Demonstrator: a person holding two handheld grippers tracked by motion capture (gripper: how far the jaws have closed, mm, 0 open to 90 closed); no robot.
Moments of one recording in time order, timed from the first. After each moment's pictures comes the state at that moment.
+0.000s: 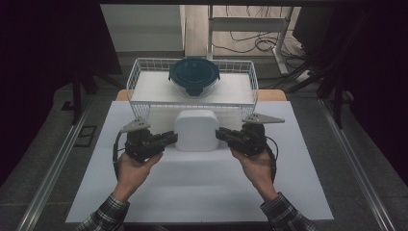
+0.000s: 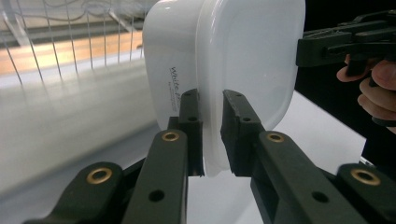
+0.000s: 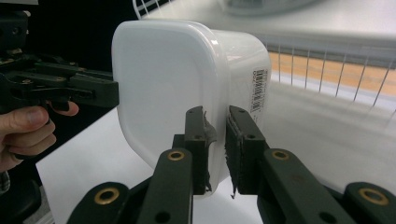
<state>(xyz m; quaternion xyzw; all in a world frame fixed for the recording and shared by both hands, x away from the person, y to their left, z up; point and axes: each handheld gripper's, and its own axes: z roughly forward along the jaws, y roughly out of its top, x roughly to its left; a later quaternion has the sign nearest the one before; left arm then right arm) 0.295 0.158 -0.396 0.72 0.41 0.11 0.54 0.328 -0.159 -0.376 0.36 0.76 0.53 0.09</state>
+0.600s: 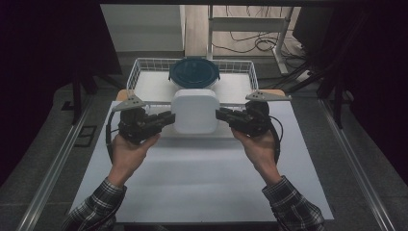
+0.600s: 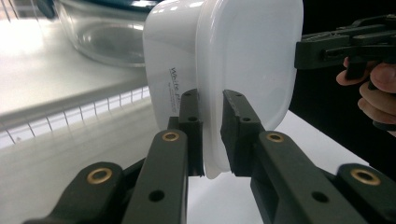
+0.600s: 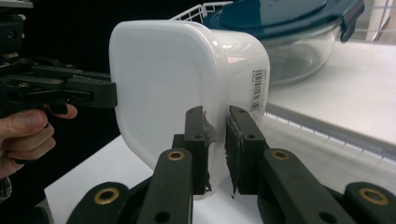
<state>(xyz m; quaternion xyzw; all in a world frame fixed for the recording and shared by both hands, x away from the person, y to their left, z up) 0.304 0.161 -0.337 0.72 0.41 0.14 0.55 0.345 -0.154 -0.322 0.35 0.75 0.55 0.10</state>
